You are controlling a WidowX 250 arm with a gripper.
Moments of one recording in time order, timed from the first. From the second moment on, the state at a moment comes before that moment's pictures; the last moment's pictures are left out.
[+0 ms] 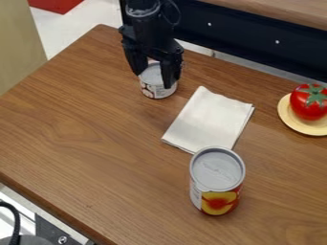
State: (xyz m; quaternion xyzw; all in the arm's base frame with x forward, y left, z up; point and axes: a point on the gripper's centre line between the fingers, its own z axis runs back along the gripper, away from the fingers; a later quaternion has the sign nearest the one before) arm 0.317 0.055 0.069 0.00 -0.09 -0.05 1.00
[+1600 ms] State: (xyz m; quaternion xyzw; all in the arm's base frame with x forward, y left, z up) arm 0.352 -0.024 0.014 -0.01 -0.08 -0.14 0.99
